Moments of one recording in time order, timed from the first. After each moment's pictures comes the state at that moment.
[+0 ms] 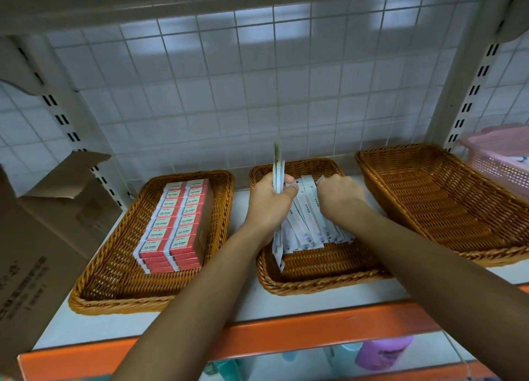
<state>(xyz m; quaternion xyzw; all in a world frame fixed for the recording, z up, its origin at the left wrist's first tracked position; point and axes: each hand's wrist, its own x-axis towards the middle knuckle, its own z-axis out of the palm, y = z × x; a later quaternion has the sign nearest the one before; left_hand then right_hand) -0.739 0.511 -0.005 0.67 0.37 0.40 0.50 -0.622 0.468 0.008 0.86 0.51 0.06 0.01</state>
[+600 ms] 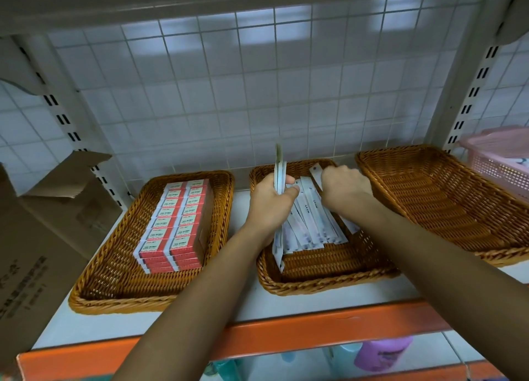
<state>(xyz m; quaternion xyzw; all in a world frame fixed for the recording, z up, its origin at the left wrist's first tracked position) -0.738 0.513 -0.008 0.67 0.37 0.40 0.50 -0.620 0.464 0.025 0.87 0.49 0.03 -0.06</state>
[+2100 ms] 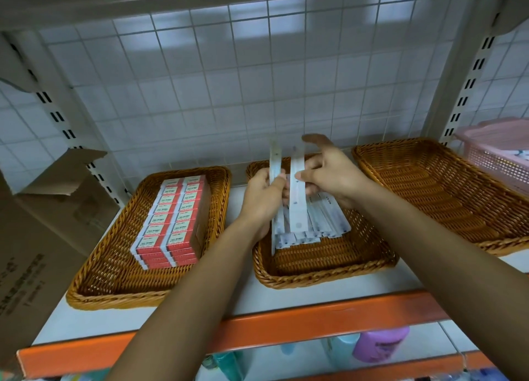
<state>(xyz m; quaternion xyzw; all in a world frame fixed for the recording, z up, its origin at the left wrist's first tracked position) -0.740 0.508 0.001 0.60 0.38 0.40 0.58 -0.617 0.459 0.032 0.65 0.48 -0.30 -0.52</state>
